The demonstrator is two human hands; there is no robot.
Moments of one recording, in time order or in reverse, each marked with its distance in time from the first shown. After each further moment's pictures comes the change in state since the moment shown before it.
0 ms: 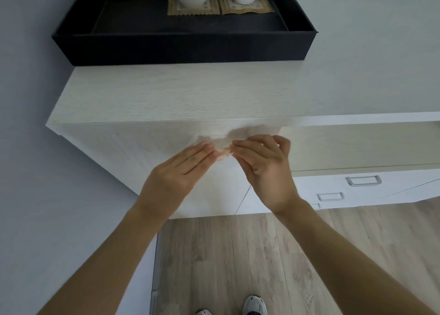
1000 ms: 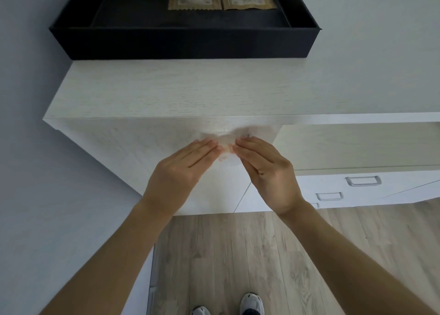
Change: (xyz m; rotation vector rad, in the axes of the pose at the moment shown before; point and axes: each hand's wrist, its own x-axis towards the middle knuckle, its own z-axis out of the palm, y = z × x) left_hand 0.009 0.007 0.005 -0.041 0.050 -0.079; right_hand -0.011 0.007 0.002 0.190 -0.030 -0.011
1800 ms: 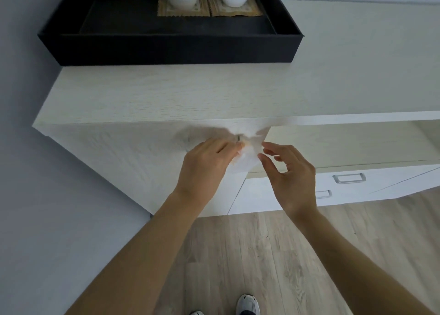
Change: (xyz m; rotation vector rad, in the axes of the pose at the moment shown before) left_hand 0.042 0.031 0.024 -0.204 0.066 -0.156; right_hand -0.021 0.009 -0.029 0.039 0.117 0.493
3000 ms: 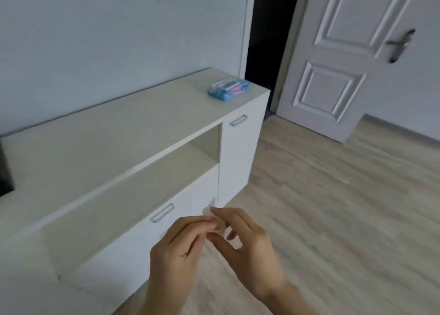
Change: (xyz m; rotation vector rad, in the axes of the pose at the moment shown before) left_hand 0.073 0.451 0.014 -0.712 -0.025 0.170; right_hand -0.108 0.002 -0.442 -0.074 0.208 0.206
